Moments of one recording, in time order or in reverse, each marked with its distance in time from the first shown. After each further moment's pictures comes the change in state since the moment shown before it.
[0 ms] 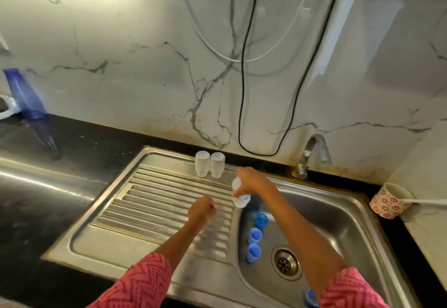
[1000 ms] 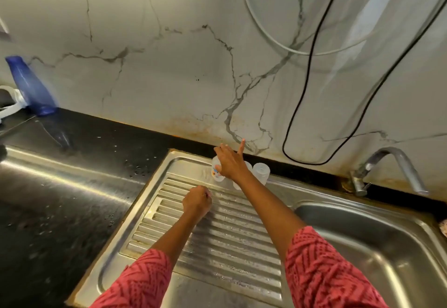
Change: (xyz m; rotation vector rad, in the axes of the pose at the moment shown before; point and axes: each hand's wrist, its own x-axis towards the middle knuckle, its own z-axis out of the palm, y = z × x) left_hand 0.112 -0.124 -0.080 0.018 0.106 -0.119; right_hand 0.207 -0.143 0.027 -0.192 0.305 -0.221
